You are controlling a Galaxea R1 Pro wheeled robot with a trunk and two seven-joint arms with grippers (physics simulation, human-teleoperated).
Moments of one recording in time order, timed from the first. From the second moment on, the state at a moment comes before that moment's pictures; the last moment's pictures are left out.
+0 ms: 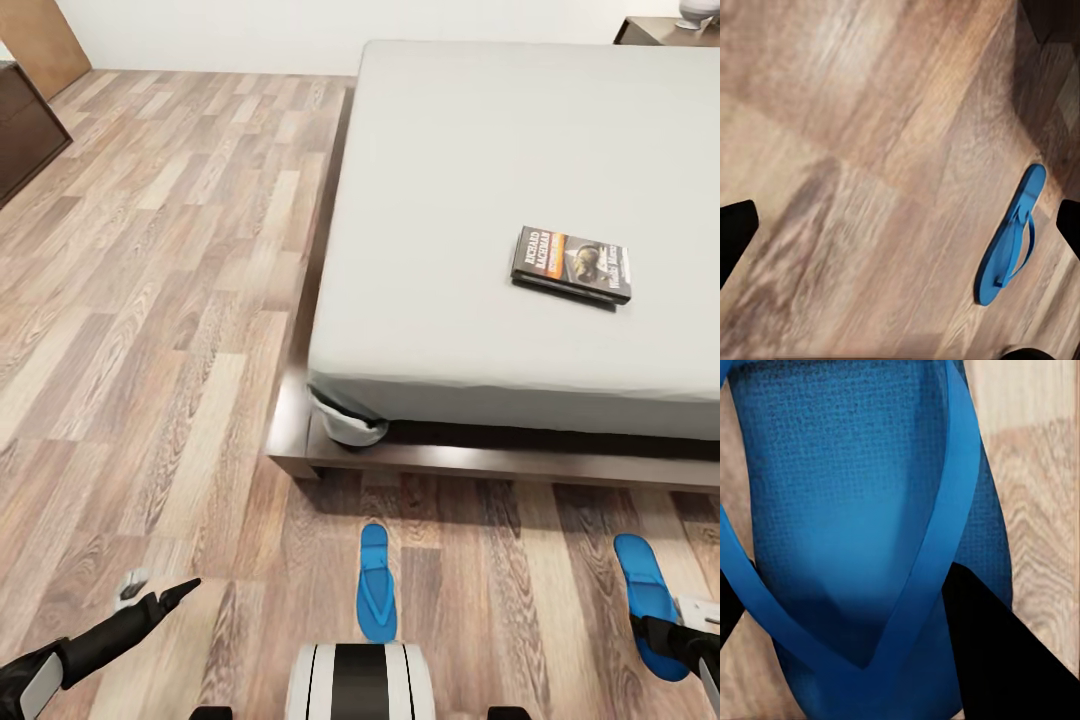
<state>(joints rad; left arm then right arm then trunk) -0.50 0.35 0.41 -0.33 0.26 0.34 -1.02 -0.36 -0.33 -0.53 -0.74 0.16 0.31 0.18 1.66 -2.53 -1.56</state>
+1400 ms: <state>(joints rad) -0.50 0.34 0.41 -0.31 0.25 0.34 -1.02 -0.36 -0.33 -0.53 -0.75 0.16 0.31 0.18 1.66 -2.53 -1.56</state>
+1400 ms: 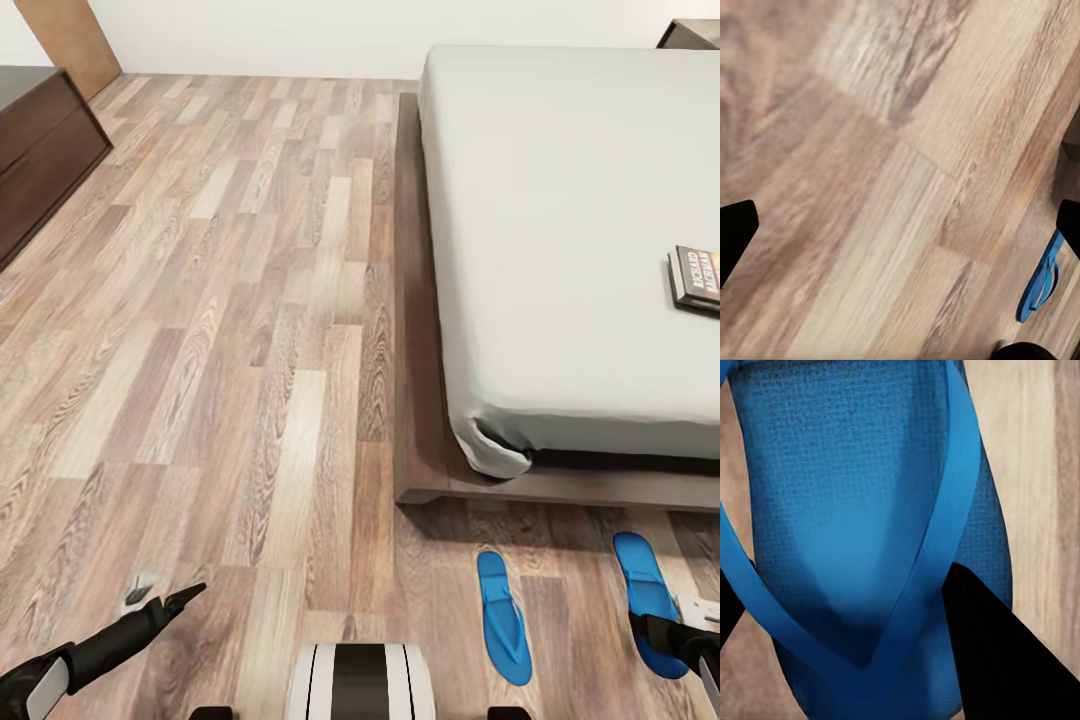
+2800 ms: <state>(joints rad) -0.50 0.33 0.41 -0.31 0.25 0.34 -1.02 -0.36 -0.33 -0.53 -0.54 0.16 0.00 0.17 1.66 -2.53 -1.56</state>
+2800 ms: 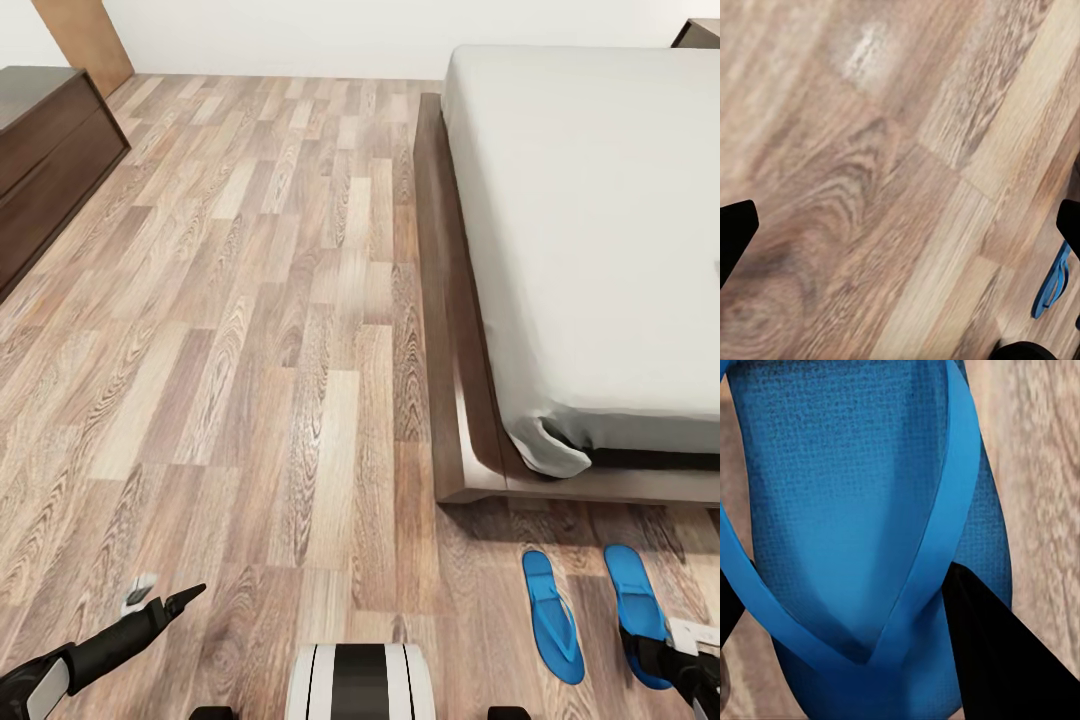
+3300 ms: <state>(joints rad) -0.50 0.33 0.41 -0.31 0.25 0.34 -1.02 -0.36 -0.33 -0.53 -0.55 0.17 0.00 0.18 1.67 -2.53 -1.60</state>
